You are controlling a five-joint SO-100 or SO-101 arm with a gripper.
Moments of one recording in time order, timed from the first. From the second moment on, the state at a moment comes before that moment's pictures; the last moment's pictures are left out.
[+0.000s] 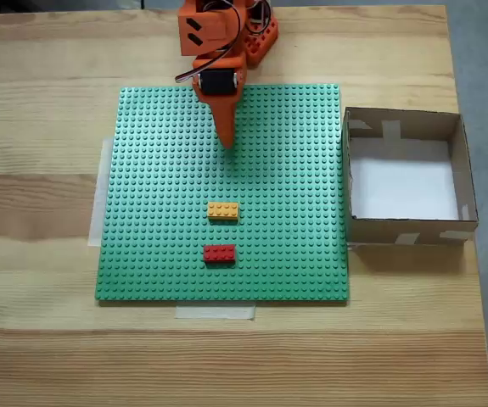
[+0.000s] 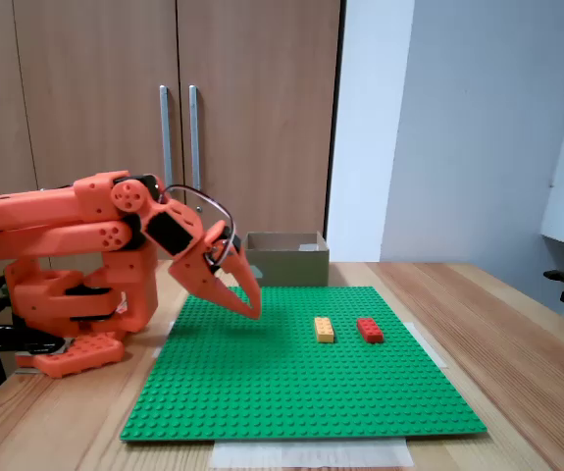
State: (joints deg) arm -2.0 186.5 179.6 54.0 2.2
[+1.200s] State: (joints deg) arm -2.0 186.5 179.6 53.3 1.9
